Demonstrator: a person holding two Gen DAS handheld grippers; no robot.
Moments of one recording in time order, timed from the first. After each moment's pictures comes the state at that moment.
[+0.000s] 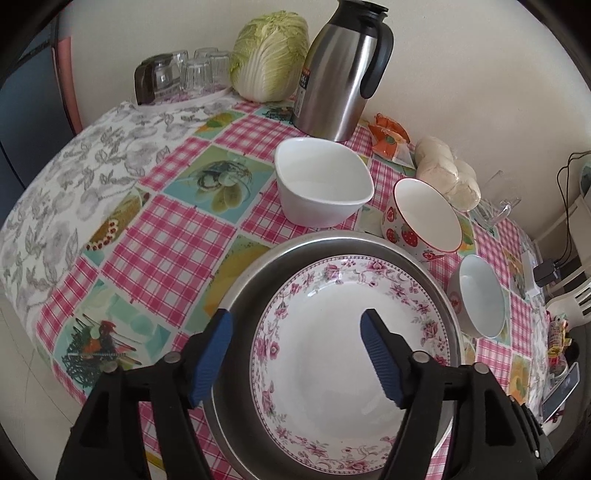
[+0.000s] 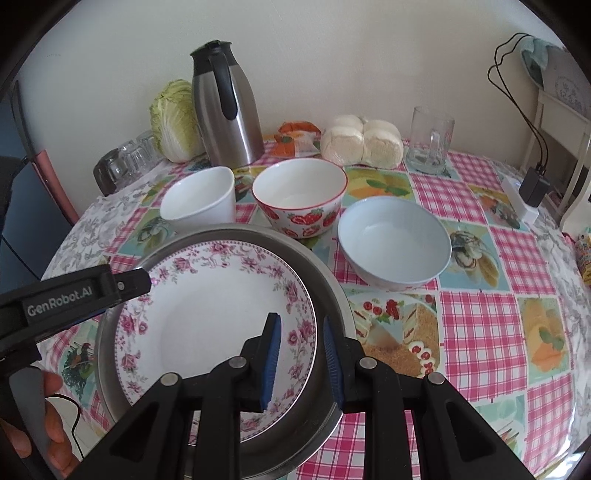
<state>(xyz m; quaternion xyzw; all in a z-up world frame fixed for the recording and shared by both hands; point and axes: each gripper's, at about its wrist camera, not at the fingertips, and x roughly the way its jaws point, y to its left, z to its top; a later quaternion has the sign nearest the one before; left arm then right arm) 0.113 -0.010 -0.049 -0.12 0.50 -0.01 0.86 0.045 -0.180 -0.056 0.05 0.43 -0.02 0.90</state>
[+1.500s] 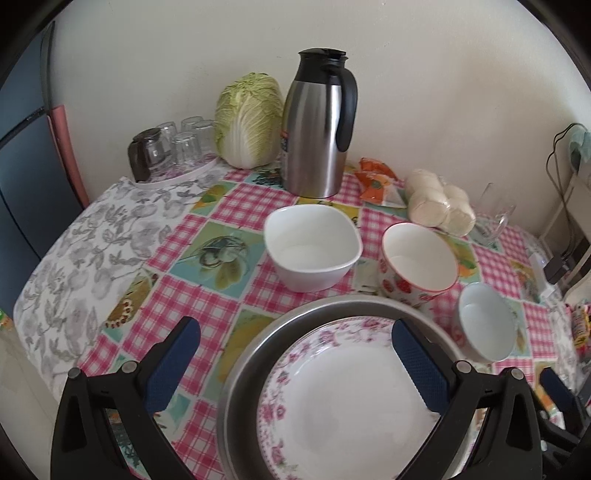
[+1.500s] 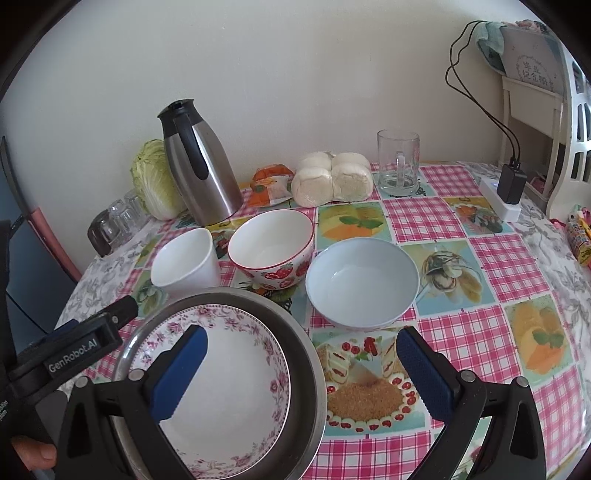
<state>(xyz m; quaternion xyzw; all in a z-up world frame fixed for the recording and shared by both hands) 0.122 -0.024 -0.020 -0.05 0.40 -0.01 0.91 0.052 -0.221 -0.030 0.12 0.38 -0.04 0.92</state>
